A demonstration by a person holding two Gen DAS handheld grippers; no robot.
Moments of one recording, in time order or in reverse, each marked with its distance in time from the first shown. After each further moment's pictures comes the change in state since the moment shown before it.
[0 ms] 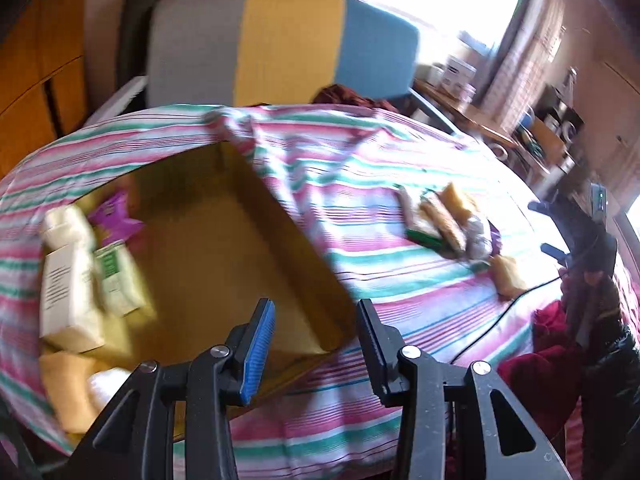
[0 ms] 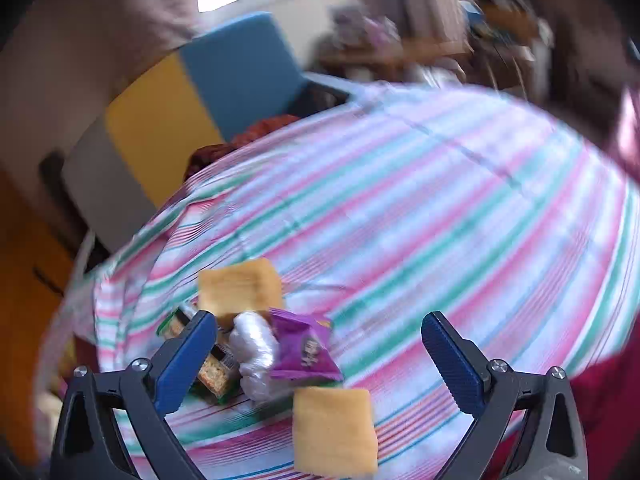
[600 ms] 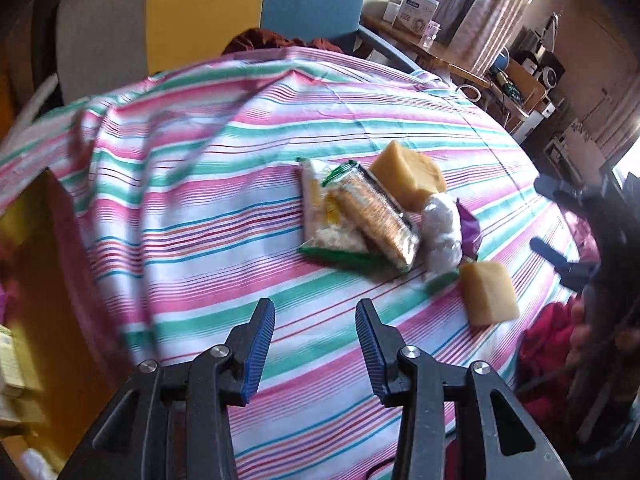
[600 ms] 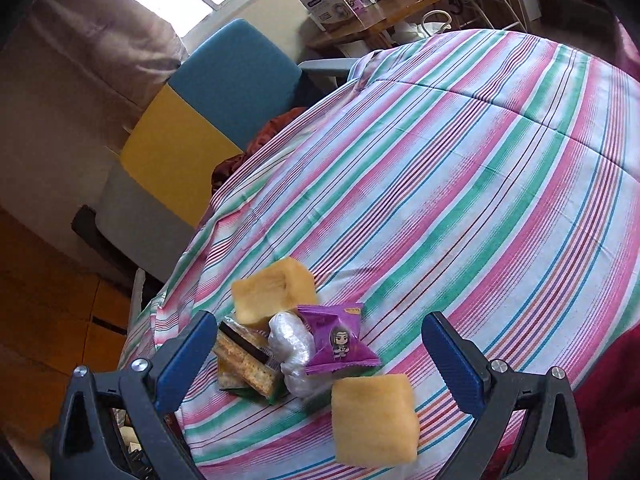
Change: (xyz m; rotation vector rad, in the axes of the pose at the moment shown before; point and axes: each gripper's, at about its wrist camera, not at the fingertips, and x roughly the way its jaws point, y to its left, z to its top) left arm 0.127 -0.112 0.062 0.079 0.213 -0.100; right arm 0.003 -0.018 -0.001 0.147 0.039 0.186
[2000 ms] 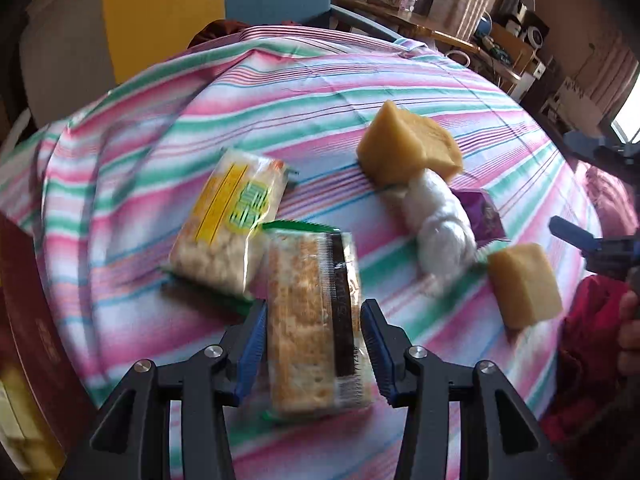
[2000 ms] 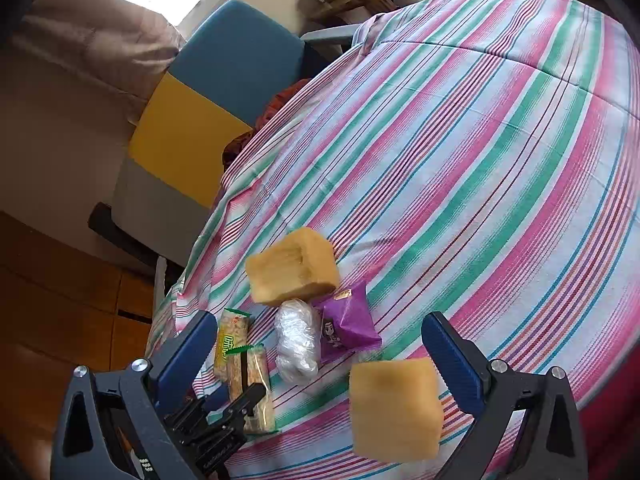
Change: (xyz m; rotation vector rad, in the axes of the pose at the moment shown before) left arm 0.036 -0.008 -0.007 0.143 0.019 0.050; right arm 0.019 -0.011 0.000 0.071 0.111 0.087
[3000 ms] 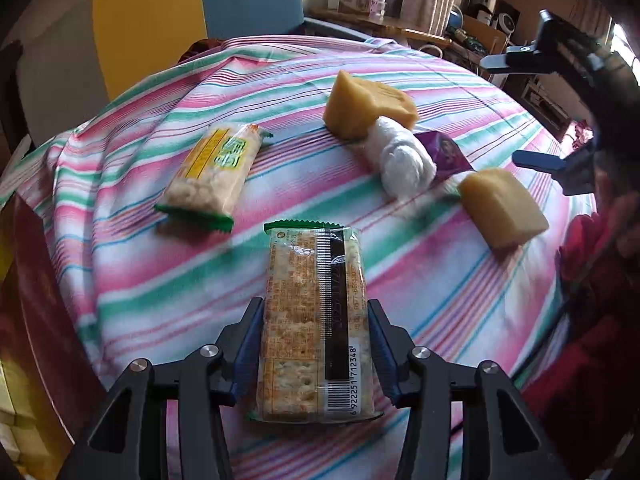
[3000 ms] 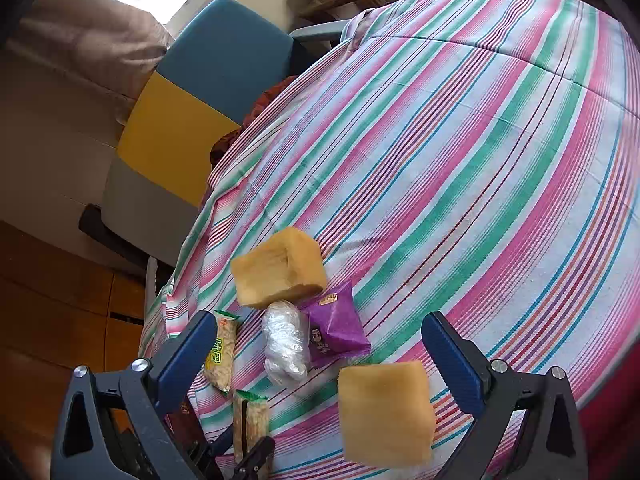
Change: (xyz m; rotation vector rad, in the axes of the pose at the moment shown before) left arm -0.011 -0.022 -0.060 0.103 -0.082 0.021; right arm 0.003 -0.003 0.002 0.014 0.015 -0.033
